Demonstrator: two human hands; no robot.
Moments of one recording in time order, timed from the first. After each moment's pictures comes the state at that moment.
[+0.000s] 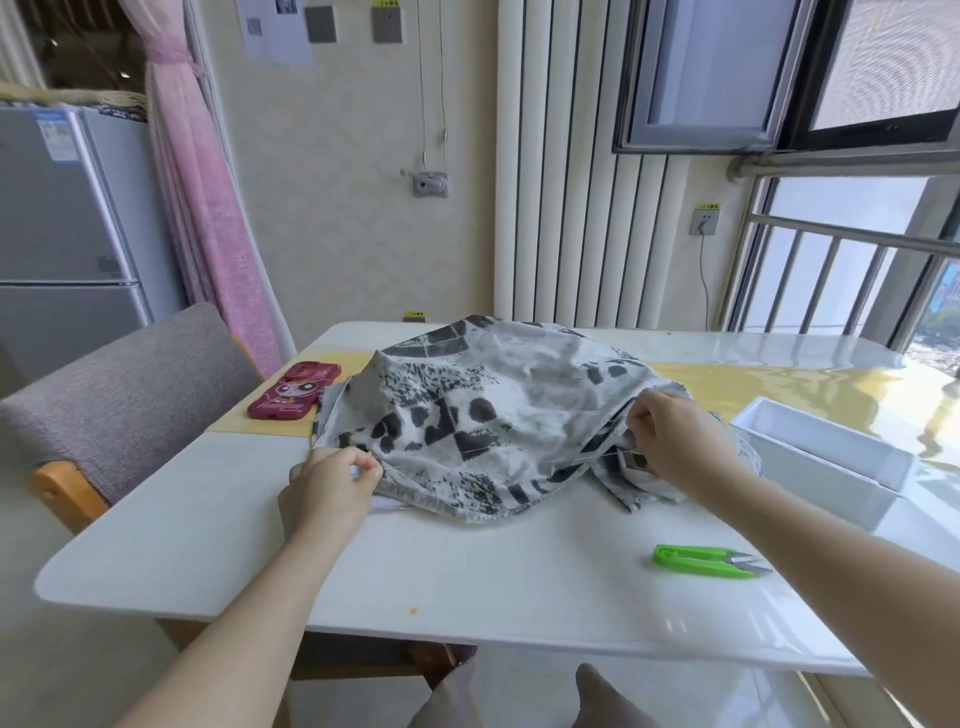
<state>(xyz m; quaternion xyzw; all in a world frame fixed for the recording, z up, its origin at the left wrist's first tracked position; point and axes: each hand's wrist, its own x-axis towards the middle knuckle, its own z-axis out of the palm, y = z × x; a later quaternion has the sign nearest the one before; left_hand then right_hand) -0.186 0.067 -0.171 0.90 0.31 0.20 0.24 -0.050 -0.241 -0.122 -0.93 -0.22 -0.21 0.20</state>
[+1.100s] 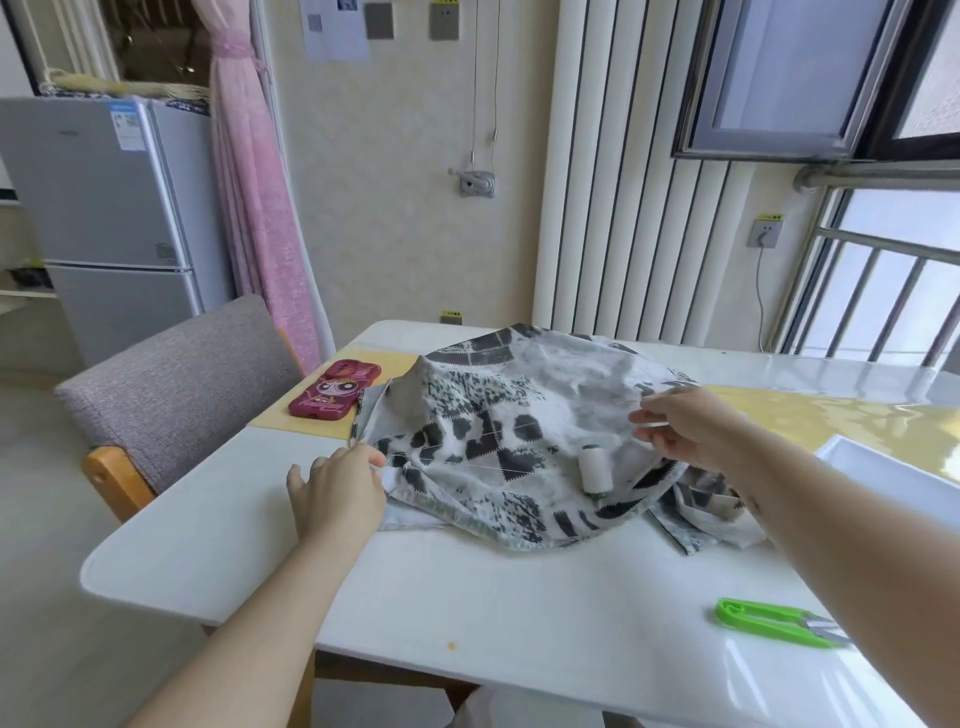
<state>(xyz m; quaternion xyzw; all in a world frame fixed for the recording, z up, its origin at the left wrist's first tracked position) -0.179 0.097 -0.174 0.90 0.35 0.21 0.13 -0.006 -0.180 -0.087 -0.77 -0.01 0.15 0.62</state>
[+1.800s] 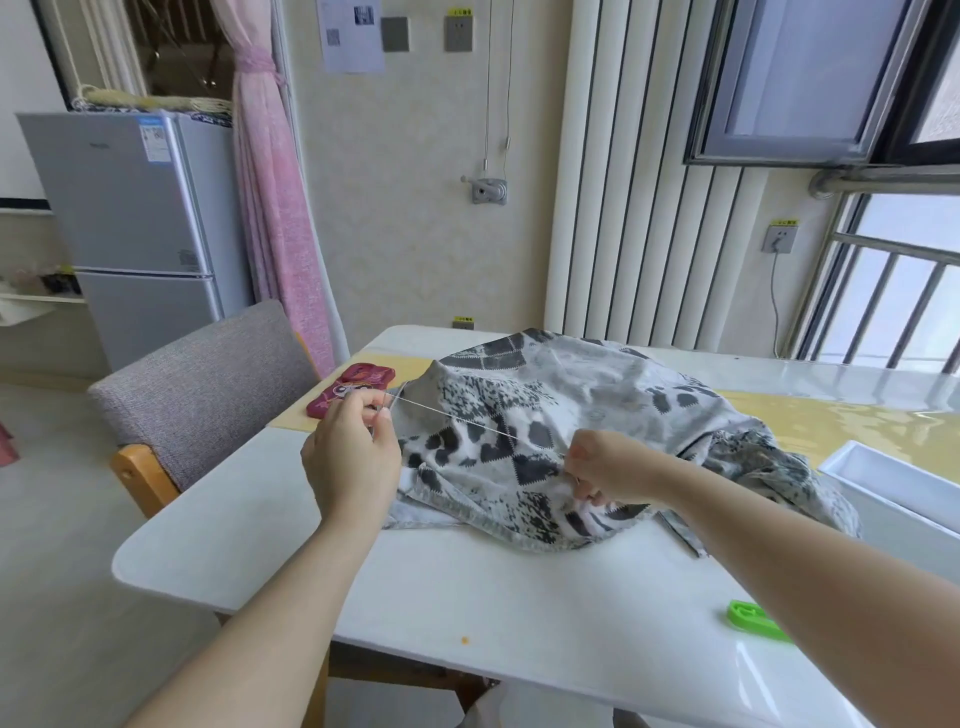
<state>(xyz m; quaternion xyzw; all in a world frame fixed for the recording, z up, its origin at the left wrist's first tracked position) -0.184 0.075 -0.131 0.78 0.29 0.47 0.28 -0.063 -0.132 -0.102 -0.91 -0.30 0.18 0.21</state>
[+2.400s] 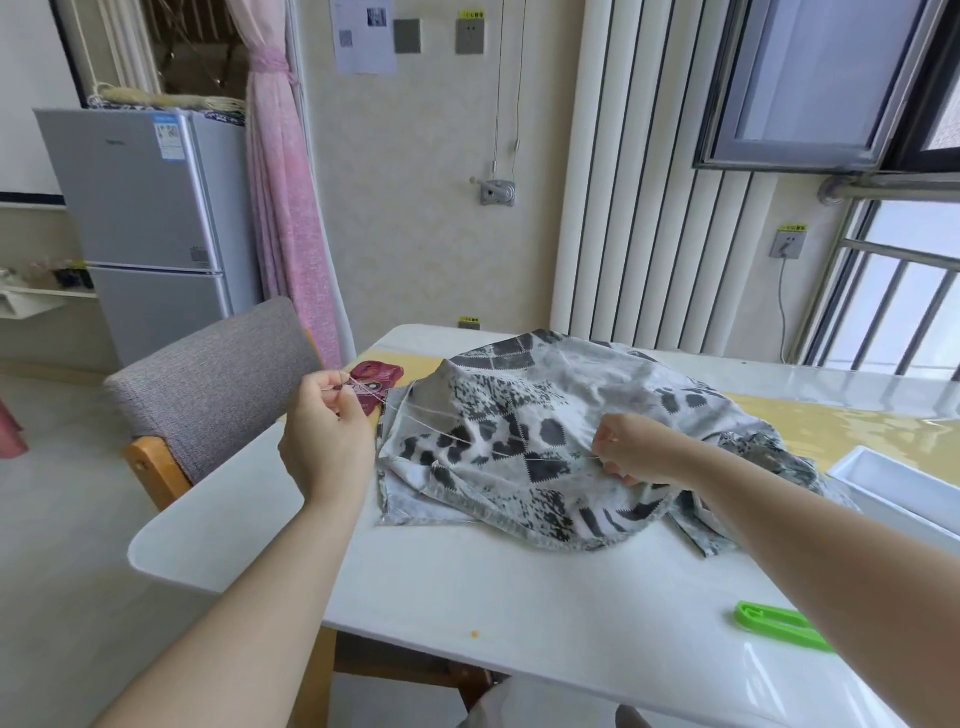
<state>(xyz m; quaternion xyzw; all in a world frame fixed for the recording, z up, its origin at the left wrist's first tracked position) -0.193 0.096 -0.118 0.68 0.35 0.52 0.38 -0.048 -0.140 -0.092 -0.94 -0.27 0.11 0.17</state>
